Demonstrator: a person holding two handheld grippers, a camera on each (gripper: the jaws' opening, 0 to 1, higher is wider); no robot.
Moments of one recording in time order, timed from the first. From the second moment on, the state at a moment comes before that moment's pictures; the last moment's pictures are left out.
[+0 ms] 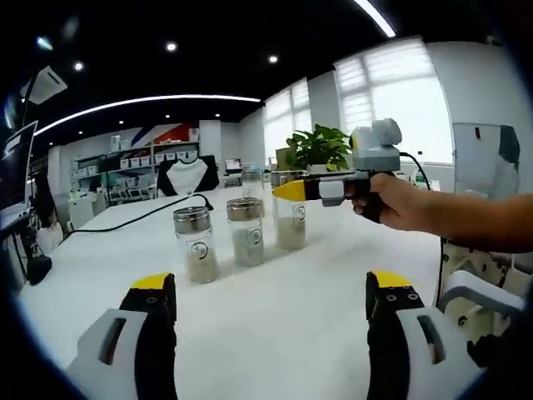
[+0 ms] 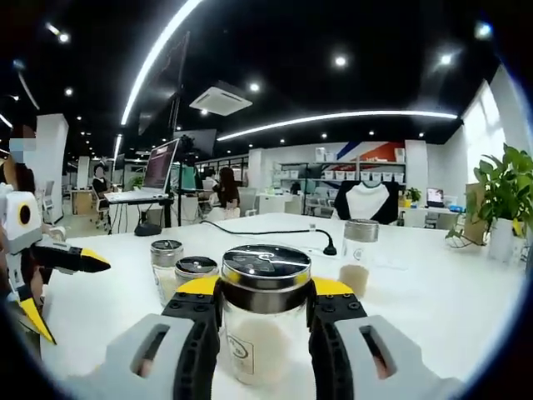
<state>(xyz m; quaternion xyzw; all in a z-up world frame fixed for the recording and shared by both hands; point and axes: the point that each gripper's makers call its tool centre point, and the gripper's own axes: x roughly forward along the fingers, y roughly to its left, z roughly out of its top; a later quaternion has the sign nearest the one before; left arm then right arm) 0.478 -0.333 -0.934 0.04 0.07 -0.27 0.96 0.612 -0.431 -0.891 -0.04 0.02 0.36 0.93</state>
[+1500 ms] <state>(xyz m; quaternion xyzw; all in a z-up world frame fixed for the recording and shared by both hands) 0.464 -0.329 -0.912 0.02 0.10 -0.31 0.94 0.618 -0.439 -0.846 -0.10 0.04 0.36 0.92</state>
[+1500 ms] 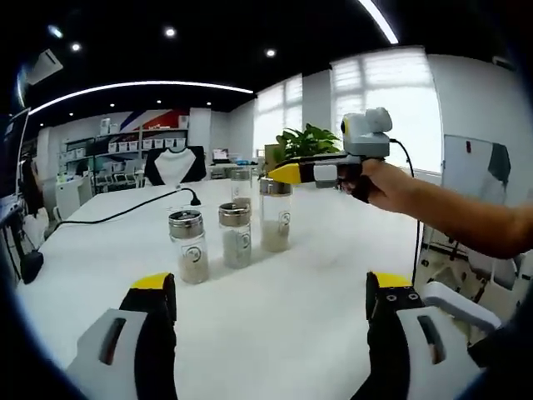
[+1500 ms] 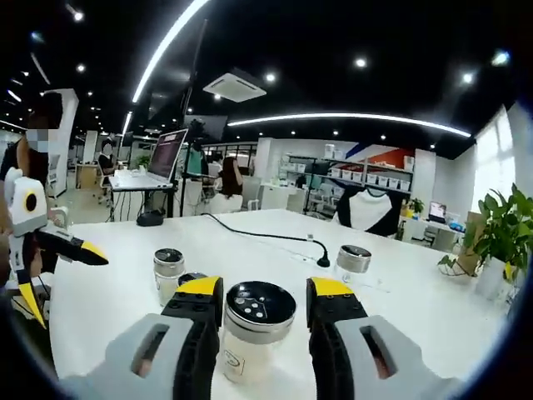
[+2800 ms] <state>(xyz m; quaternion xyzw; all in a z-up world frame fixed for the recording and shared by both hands) 0.454 -0.302 -0.900 0.00 0.15 -0.31 0.94 0.774 -0.467 -0.883 -0.11 0.12 0.28 0.95</state>
